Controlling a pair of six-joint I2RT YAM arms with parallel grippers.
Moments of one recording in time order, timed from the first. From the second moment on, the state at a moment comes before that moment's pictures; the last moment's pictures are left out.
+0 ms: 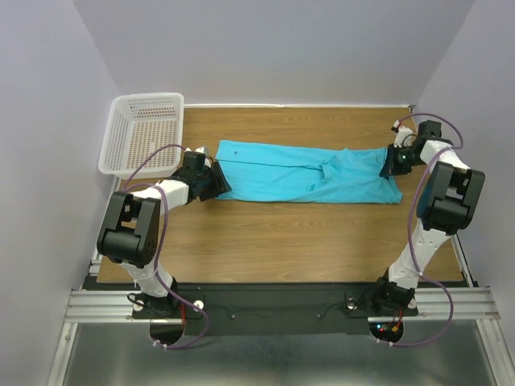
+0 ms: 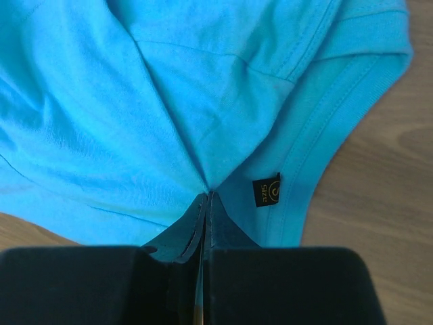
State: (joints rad) left arm -0.25 1.65 0.85 -0.04 0.17 -0.57; right arm -0.34 2.00 1.49 -0.66 -0.50 -0.35
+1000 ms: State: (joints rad) left arm -0.25 1.60 0.90 -0.11 0.17 -0.52; right arm -0.35 1.94 1.41 -0.64 -0.49 -0.34
